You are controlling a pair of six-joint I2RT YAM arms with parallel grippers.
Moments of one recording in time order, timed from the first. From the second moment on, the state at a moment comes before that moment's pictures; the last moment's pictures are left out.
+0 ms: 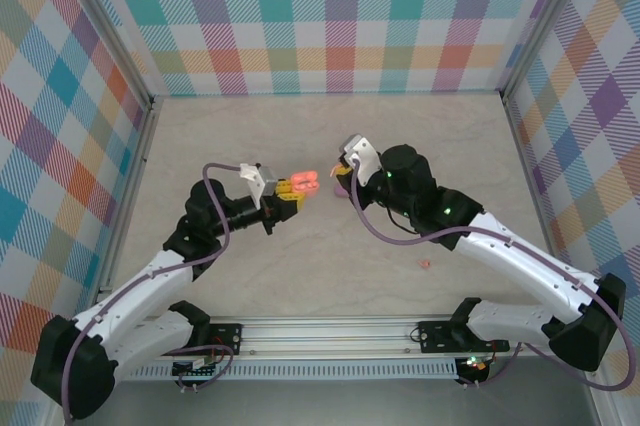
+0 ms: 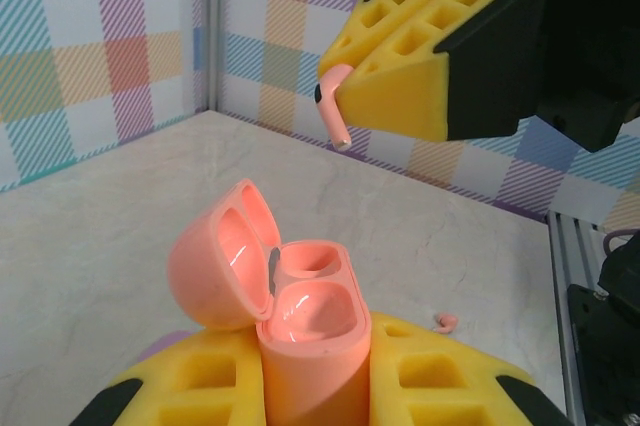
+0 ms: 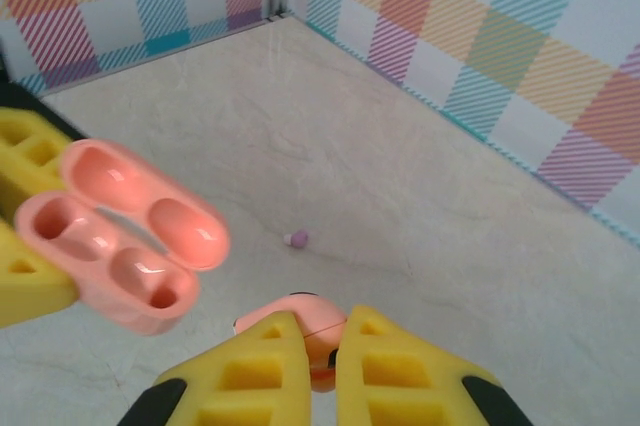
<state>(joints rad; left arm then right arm) -0.51 0.96 0.56 0.33 0.63 -0.08 0.85 1.14 1.09 -0.34 0.05 -0.15</state>
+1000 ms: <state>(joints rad) -0.51 1.13 0.67 0.47 0.74 -0.09 0.88 1.19 1.10 -0.14 -0.13 -0.61</state>
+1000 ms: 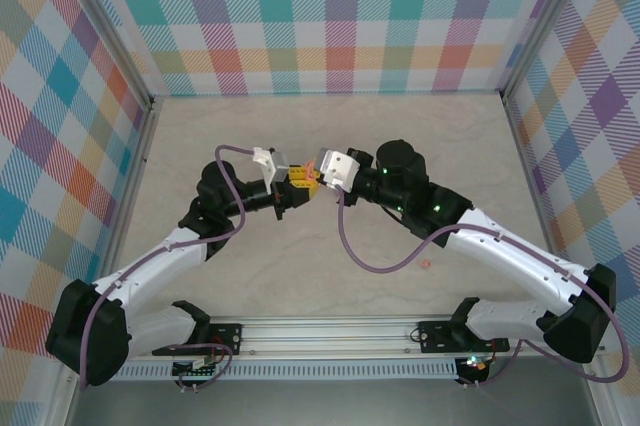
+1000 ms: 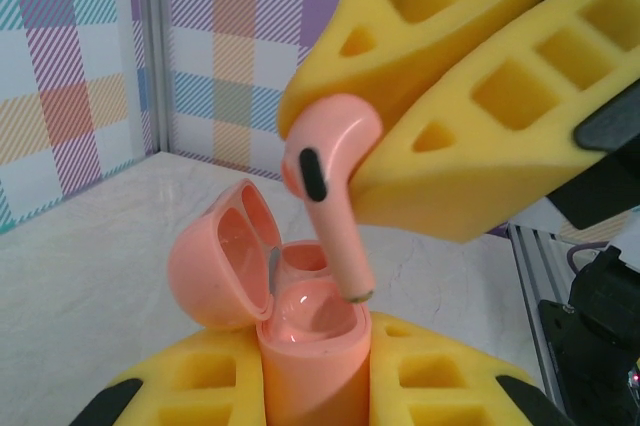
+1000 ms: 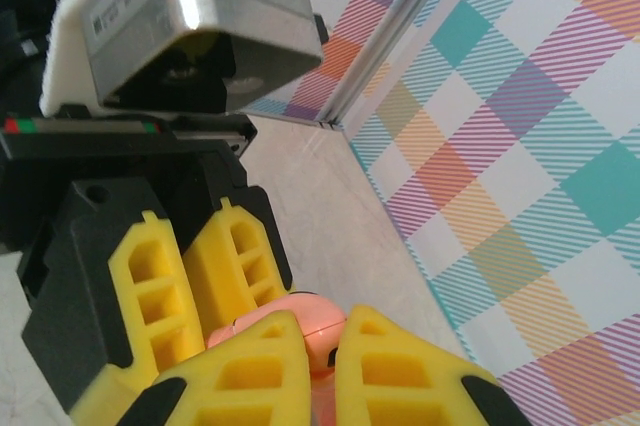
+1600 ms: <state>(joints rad) -0.53 1.11 0.66 0.47 0.74 -0.09 0.88 1.19 1.07 -0.13 -0.14 -0.72</state>
